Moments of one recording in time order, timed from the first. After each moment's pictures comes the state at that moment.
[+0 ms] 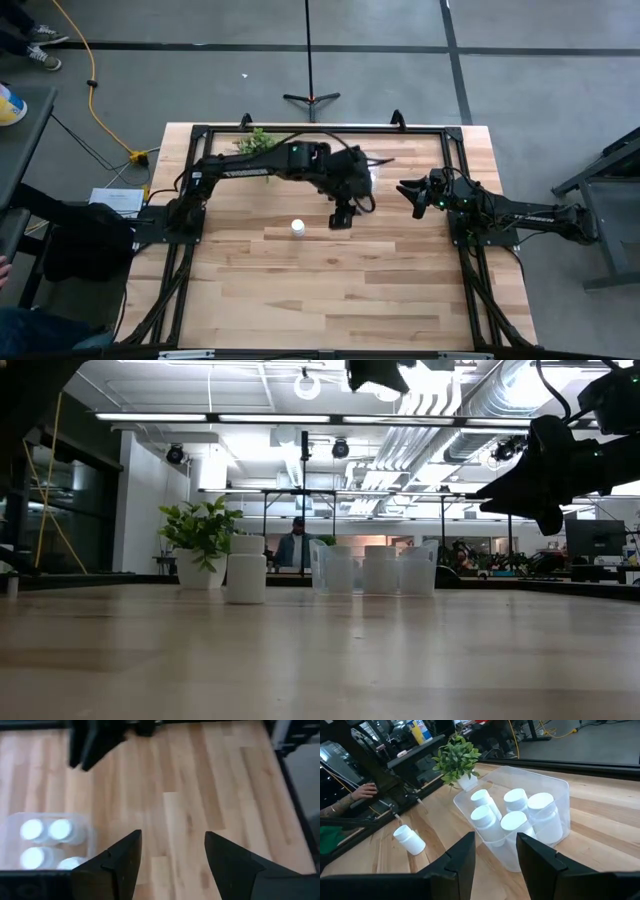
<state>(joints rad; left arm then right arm) 0.03 2.09 2.33 -1.10 0.12 0.08 -0.24 0.29 0.02 0.07 0.18 0.52</state>
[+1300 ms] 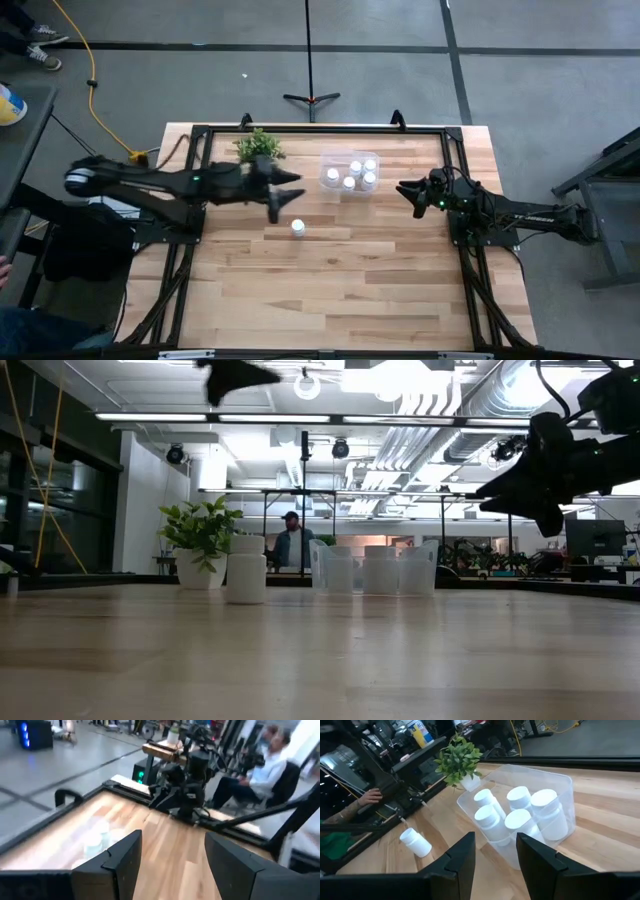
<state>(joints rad) -0.05 1.11 0.84 0.09 -0.29 -0.29 -0.24 0.29 0.02 0.07 0.17 0.58</state>
